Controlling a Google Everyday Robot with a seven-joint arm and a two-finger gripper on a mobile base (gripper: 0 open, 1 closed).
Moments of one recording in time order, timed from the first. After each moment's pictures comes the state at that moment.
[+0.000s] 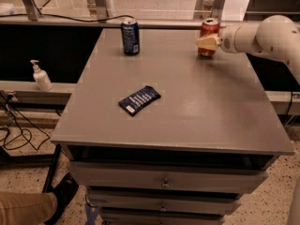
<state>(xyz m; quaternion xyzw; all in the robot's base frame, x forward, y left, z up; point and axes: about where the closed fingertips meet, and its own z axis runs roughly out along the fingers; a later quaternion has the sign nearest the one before) 0.821 -0.225 0.882 -0.26 0.78 0.10 0.56</state>
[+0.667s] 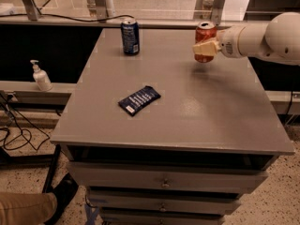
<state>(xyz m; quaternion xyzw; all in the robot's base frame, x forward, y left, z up) 0.750 -0.191 0.903 -0.31 0.77 0.11 0.54</state>
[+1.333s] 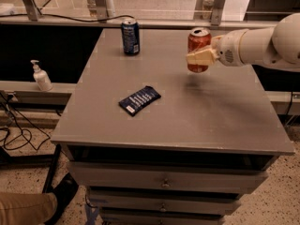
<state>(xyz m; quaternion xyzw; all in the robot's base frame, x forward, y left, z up) 0.683 -0.156 0.910 -0.35 0.76 0.15 0.52</state>
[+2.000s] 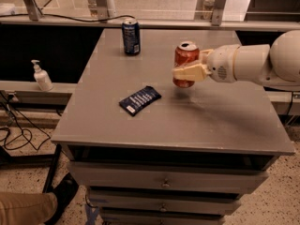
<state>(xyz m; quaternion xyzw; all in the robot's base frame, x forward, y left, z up) 0.626 -0.106 0.900 -0.38 0.73 0.23 0.51</state>
